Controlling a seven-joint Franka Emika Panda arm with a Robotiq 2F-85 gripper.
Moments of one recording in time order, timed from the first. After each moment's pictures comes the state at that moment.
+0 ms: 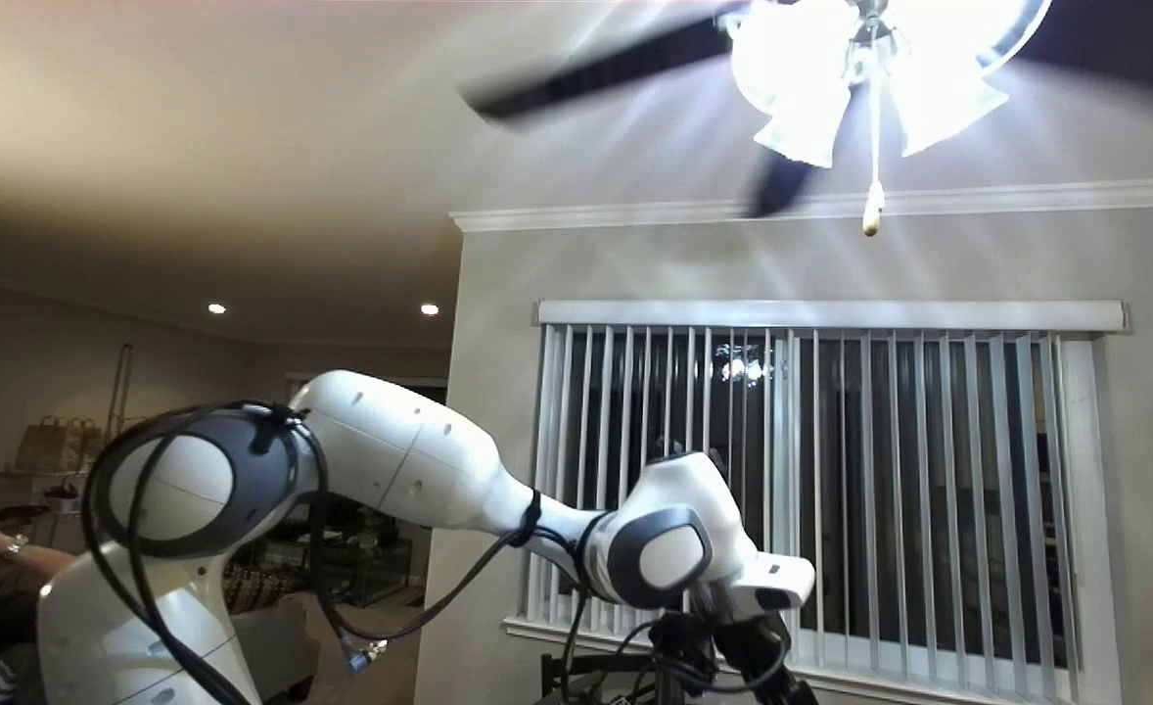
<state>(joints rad) 0.00 -0.47 0.16 -2.40 -0.10 2.40 0.30</state>
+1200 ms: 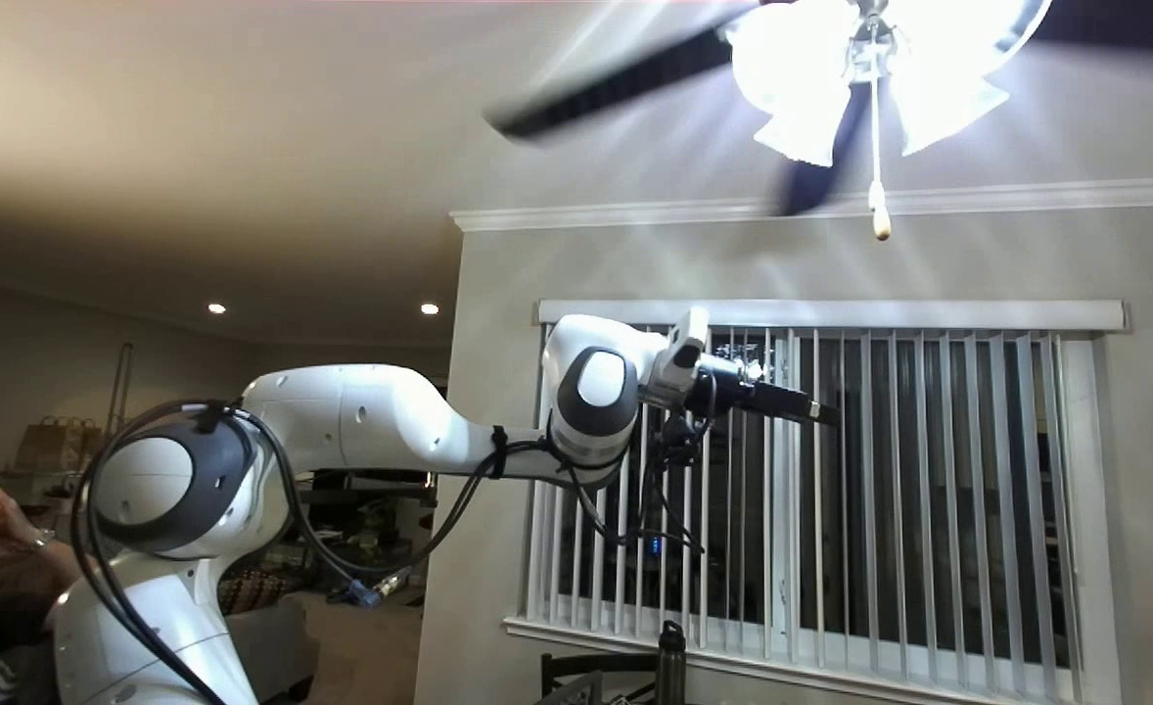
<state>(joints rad) -0.42 -0.66 0.45 -2.10 -0.26 2.79 0.63</state>
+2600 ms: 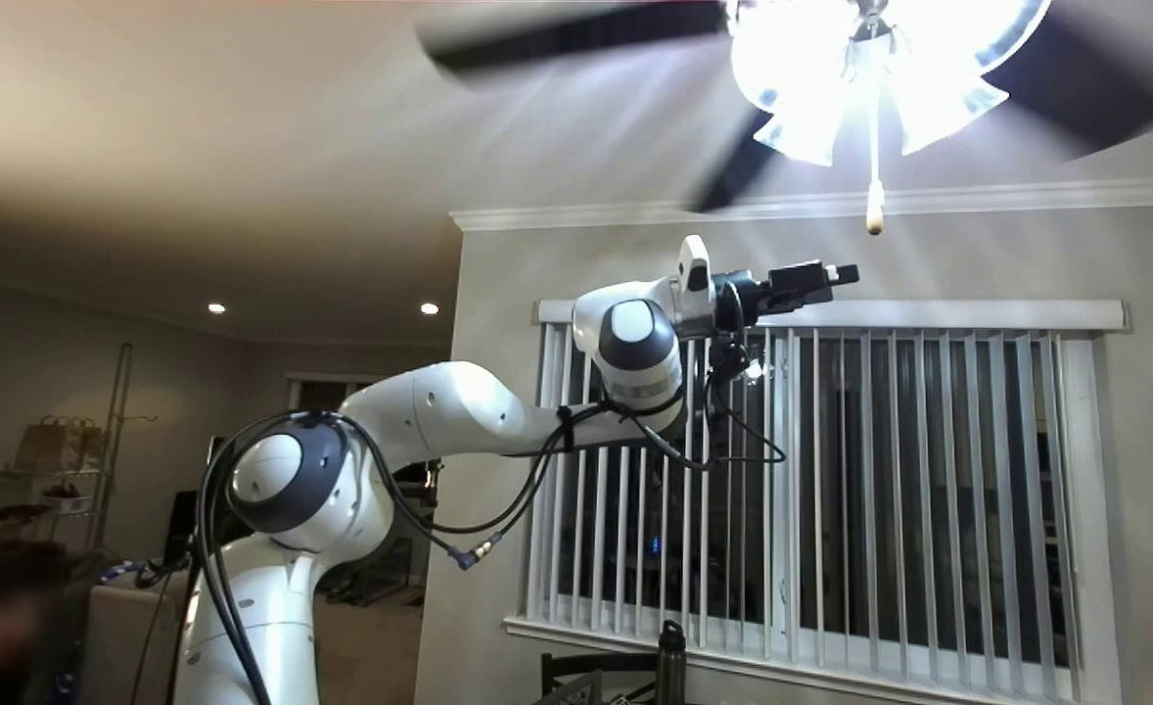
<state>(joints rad) -1.05 -0.65 0.77 -1.73 -0.23 2.99 0.71</state>
